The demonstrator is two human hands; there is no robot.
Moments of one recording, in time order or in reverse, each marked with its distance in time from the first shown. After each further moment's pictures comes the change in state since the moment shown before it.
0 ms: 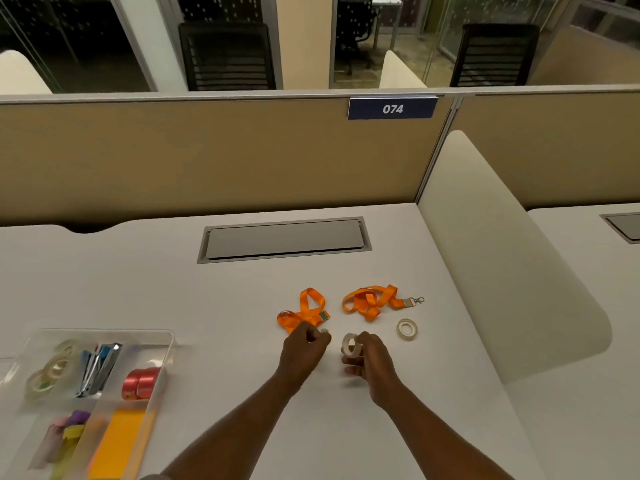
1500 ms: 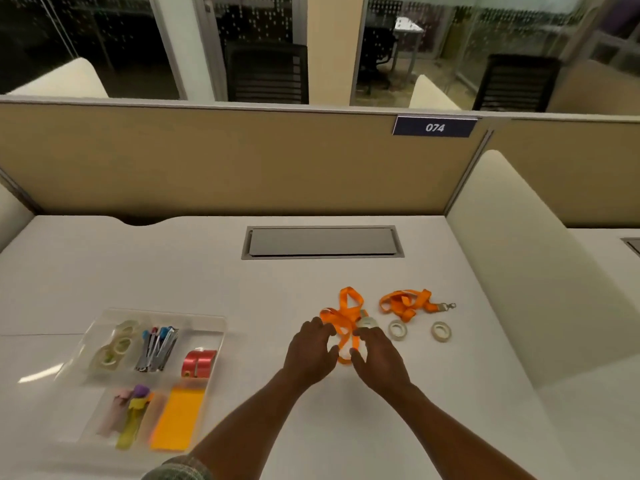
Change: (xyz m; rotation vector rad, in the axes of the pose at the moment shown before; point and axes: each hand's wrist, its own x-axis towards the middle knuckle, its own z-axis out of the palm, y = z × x) left_hand -0.016 -0.041 -0.086 0.713 0.045 0.522; right_hand -0.049 0.021 0.064 -1.142 0.036 -0.792
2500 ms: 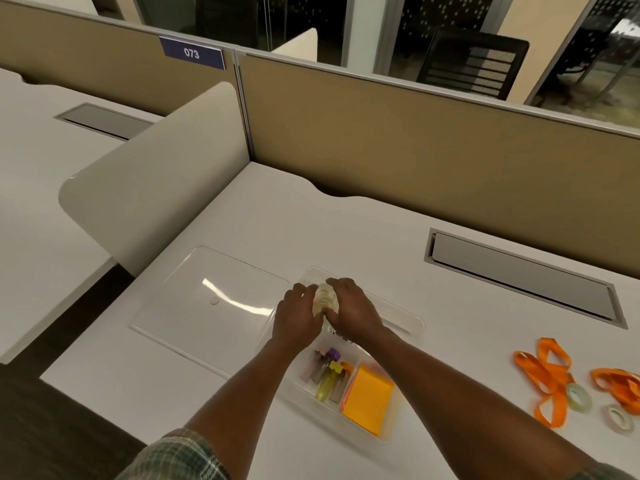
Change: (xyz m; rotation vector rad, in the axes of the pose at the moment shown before) left_hand -0.137 -0.331 -0.178 0.056 0.259 -0.469; right_hand 0.067 -0.379 0.222 -0.078 -0.309 -0.499
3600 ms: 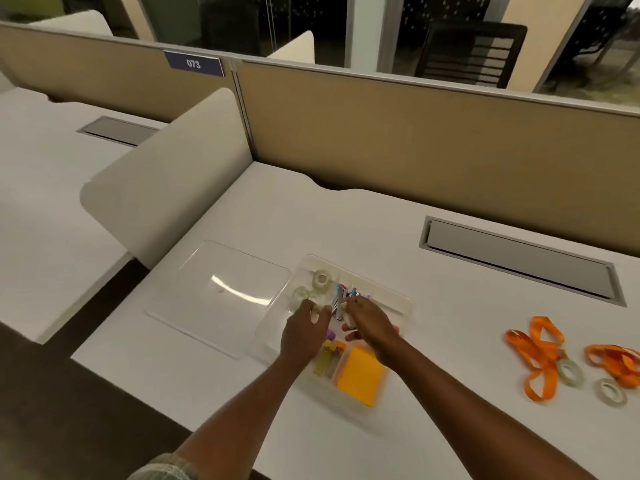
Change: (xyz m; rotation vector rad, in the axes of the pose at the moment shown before) left_hand -0.068 0.052 0.004 -0.485 0.016 -0.355; right_hand -0.090 0.007 -0.039 0.907 -0.127 0.487
